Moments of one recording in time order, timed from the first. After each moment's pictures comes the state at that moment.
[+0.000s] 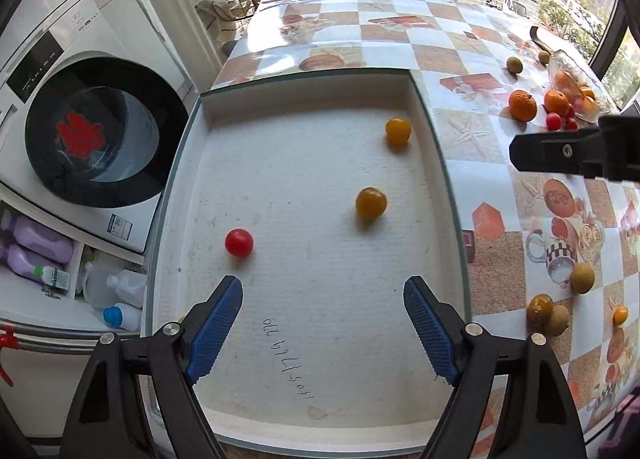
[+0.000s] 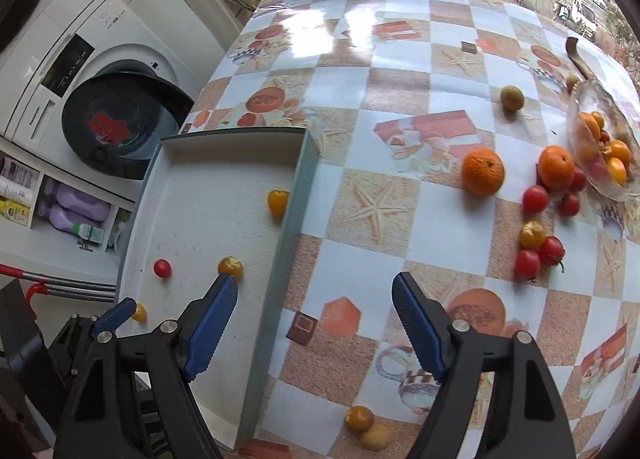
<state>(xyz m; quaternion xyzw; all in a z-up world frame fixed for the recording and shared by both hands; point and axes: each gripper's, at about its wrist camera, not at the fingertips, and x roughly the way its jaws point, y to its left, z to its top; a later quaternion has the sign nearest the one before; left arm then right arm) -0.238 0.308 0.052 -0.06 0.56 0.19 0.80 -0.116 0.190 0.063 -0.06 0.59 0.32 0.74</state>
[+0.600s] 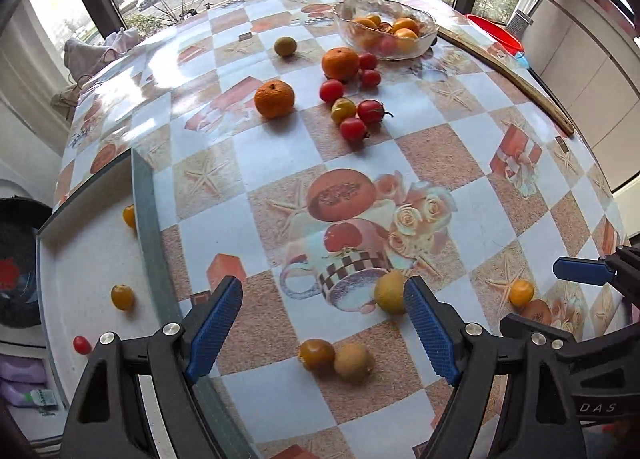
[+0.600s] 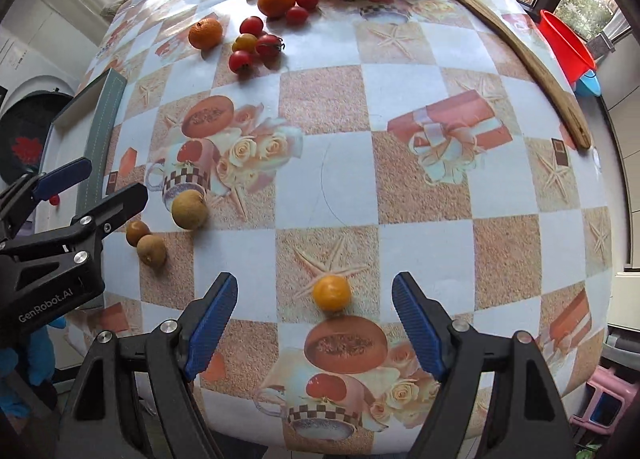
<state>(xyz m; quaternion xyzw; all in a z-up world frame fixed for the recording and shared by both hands) -0.167 0.150 0.051 0.03 0.57 -0.02 0.82 -0.169 -0.004 0.028 -0.05 0.65 0.16 0.74</state>
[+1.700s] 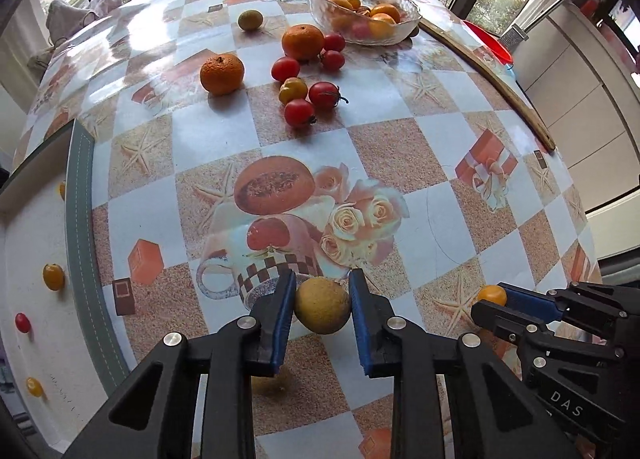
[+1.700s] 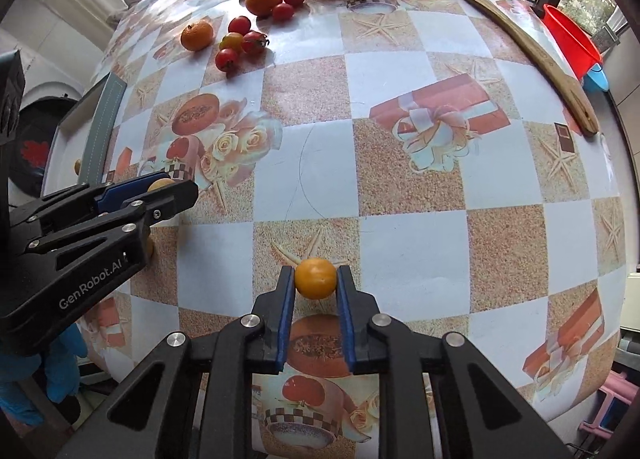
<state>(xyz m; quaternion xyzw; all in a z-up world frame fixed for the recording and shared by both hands) -0.162 0.135 0.040 -0.06 0.59 -0.04 0.80 -0.158 -0.026 0.028 -0.01 0.64 0.18 0.75</state>
